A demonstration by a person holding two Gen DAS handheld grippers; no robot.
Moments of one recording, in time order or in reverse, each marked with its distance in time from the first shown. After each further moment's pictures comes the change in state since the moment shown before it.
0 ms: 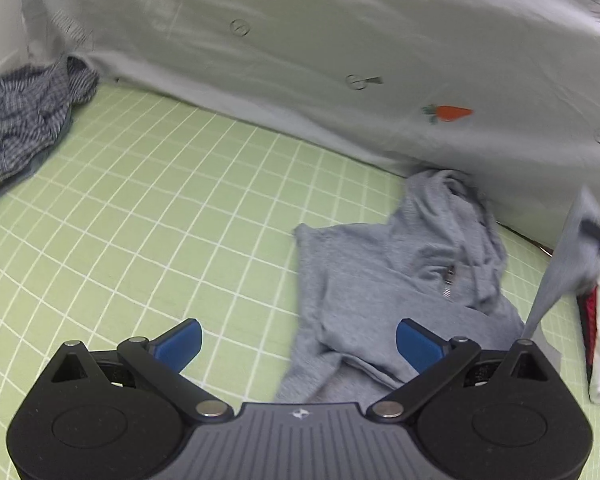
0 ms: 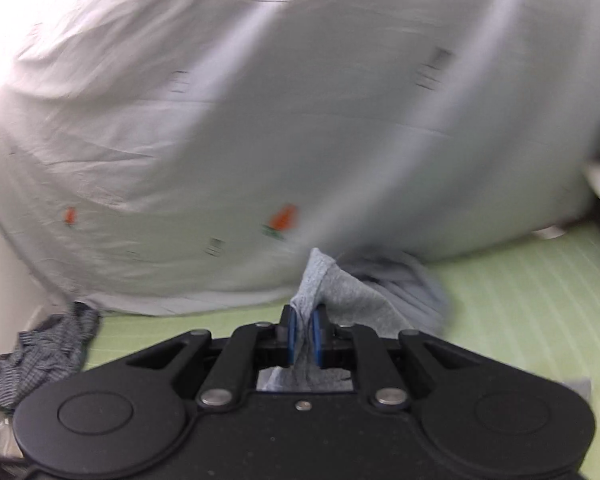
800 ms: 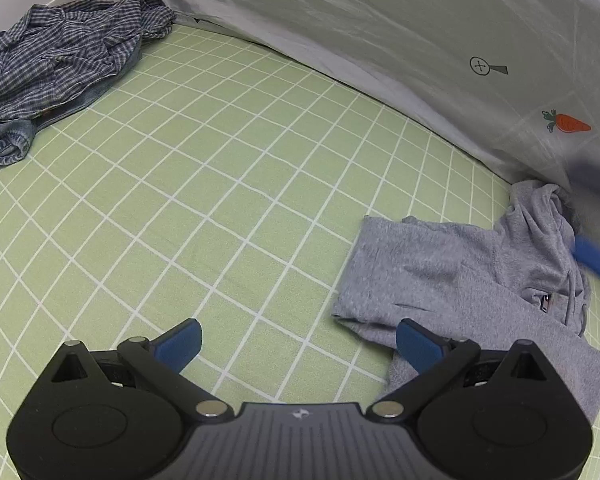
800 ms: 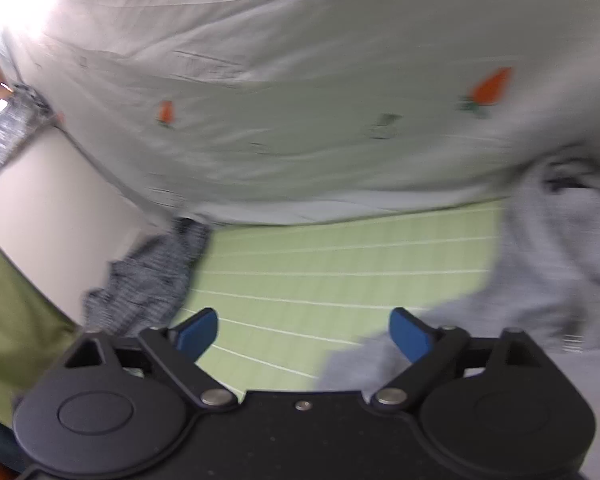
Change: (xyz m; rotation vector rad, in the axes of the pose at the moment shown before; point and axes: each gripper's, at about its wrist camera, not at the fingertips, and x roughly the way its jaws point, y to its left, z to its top) left arm 0.050 0.051 0.004 -0.148 0.082 0.147; right arm 0.108 0.061 -0.057 0.025 0.331 0.192
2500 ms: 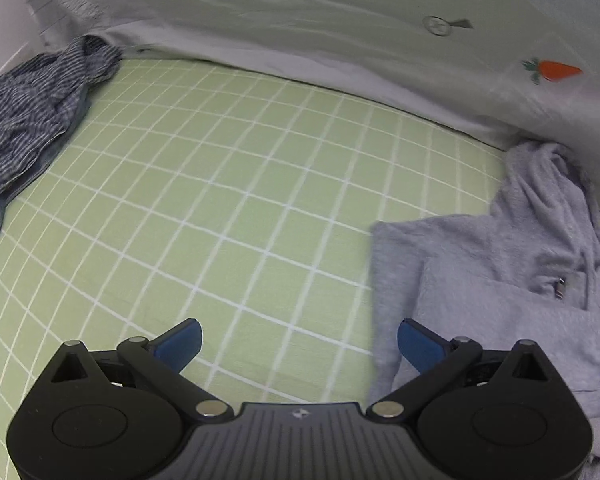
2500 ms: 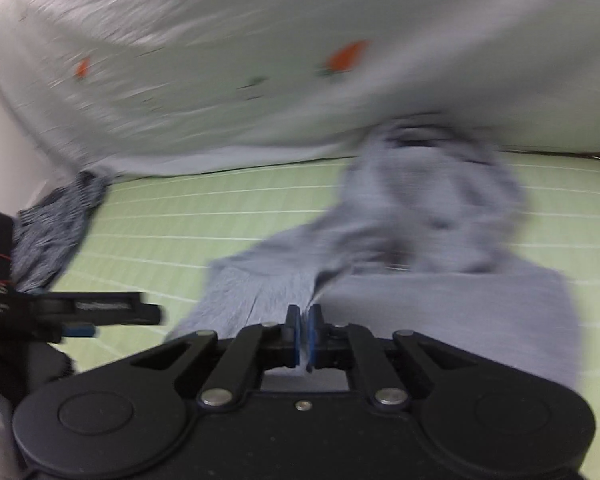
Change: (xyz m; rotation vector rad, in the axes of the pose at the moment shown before) left arm 0.026 -0.066 0.015 0.203 0.019 0.066; right arm -0.065 -0.054 -0.043 -0.031 0.036 -0.266
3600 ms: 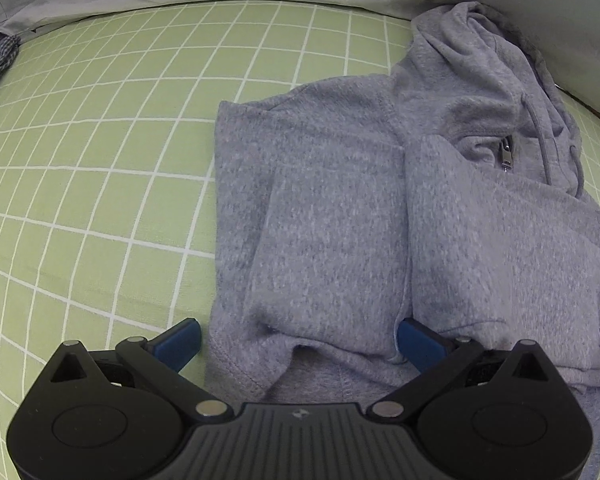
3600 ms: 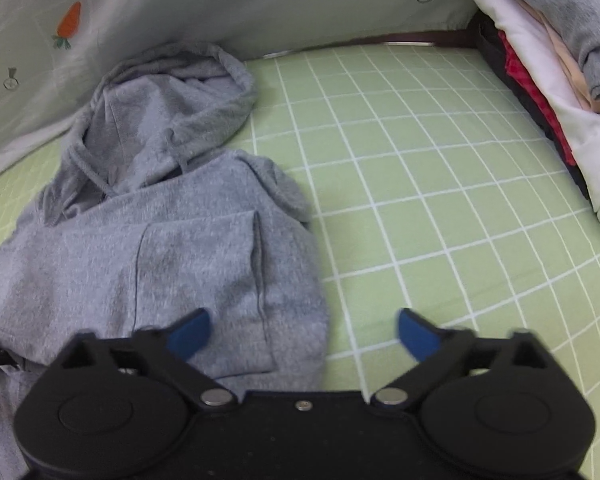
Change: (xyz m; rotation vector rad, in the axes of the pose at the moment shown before) left arm 0.043 -0.066 -0.046 0.150 0.208 -0.063; right arm 0.008 -0.130 -0.047 0.204 0.095 -0.328
